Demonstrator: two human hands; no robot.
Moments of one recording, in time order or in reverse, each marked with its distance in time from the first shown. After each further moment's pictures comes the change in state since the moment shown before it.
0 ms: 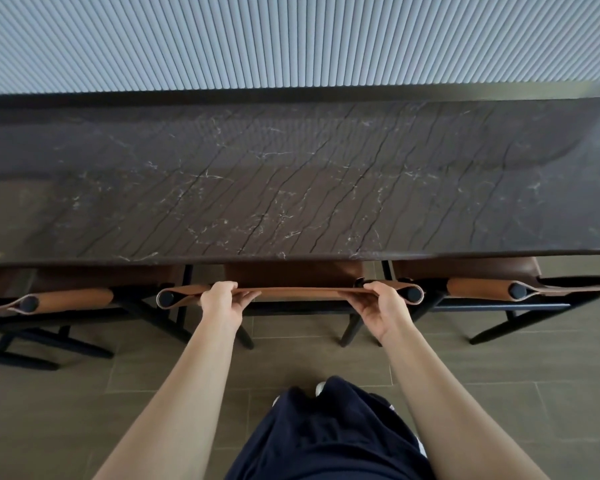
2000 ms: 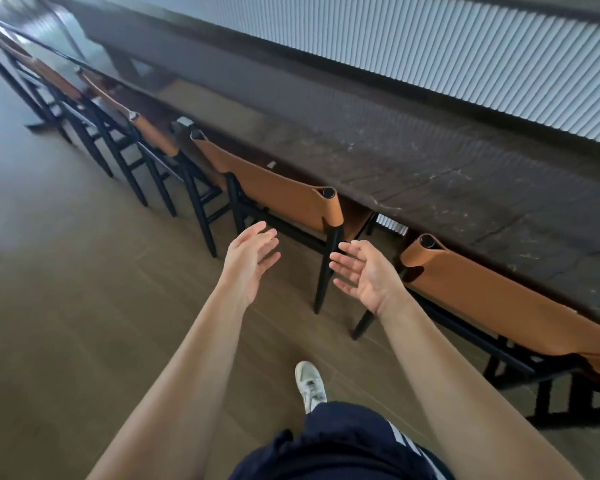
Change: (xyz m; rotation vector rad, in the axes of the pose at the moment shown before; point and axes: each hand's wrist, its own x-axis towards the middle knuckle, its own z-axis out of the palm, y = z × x) left_hand -0.081 0.126 -0.374 -0.098 -0.071 0.557; right_hand -0.177 0.337 0.155 -0.981 -0.554 0.119
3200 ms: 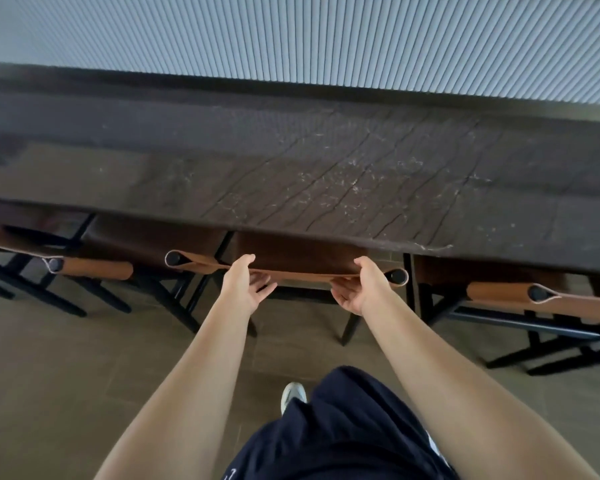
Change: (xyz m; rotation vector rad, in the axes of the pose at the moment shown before) left_hand 0.341 0.116 -0.021 0.124 -0.027 -0.538; right_hand 0.215 -0.072 0.182 0.539 0.518 0.170
